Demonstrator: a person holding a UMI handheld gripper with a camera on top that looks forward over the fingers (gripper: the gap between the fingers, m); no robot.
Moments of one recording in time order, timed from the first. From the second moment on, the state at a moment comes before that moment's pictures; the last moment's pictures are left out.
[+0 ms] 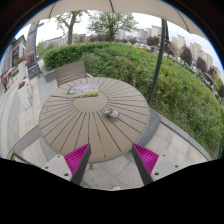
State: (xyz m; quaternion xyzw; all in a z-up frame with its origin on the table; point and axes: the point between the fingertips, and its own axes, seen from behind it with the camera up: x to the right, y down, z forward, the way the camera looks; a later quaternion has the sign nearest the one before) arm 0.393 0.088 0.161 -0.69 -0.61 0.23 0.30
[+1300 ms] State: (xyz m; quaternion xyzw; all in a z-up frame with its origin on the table) arm 0.099 0.169 -0.013 -0.67 -0.59 0.32 0.33
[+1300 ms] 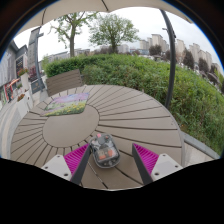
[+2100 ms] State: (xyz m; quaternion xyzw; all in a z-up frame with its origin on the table) arm -0.083 0.068 0.138 -0.66 -0.59 0.36 0.30
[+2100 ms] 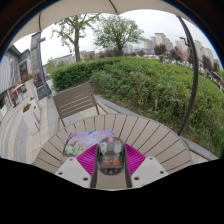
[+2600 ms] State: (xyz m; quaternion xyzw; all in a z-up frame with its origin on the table) arm -0.213 -0.052 -0.018 -0.69 -0.60 0.29 0.28
